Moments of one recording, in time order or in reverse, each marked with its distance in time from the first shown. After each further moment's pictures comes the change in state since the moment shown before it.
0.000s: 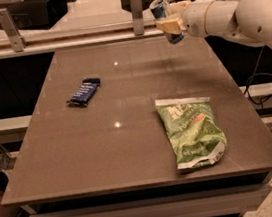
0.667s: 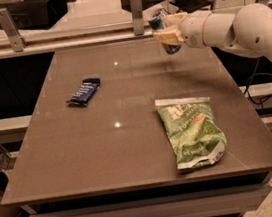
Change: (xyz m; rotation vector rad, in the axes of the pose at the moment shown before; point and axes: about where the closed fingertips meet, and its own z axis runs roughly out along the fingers) arm 0.022 0.024 0.004 -0.052 -0.011 0.016
